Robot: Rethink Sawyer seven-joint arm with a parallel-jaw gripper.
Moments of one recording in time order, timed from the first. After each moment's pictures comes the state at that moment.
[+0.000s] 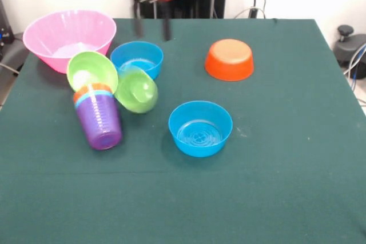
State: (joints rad) arm -0.60 -0.88 0.38 1.90 -0.35 0.39 2.20
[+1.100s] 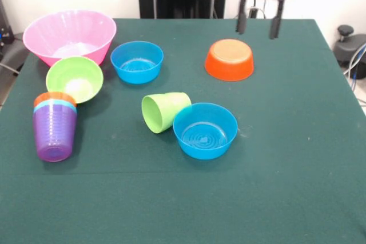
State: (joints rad) arm -0.15 -0.83 0.10 1.76 -0.28 0.37 2.33
